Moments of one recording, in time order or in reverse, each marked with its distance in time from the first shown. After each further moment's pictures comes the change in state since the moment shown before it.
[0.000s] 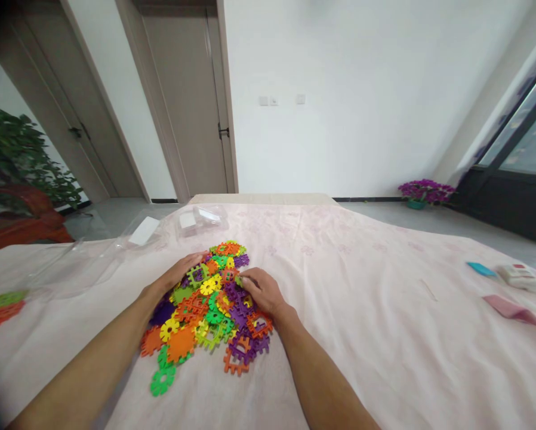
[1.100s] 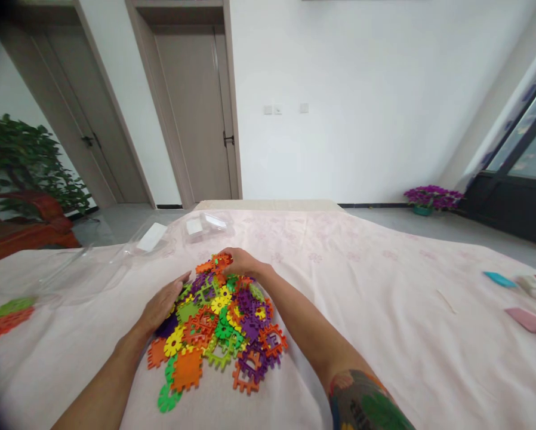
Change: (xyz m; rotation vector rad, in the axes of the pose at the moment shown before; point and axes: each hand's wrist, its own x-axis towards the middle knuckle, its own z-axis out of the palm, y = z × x) left_hand -0.085 -0.025 -0.014 0.256 0.173 -0.105; right_hand 0.134 -0.016 0.027 0.149 -0.368 -0.013
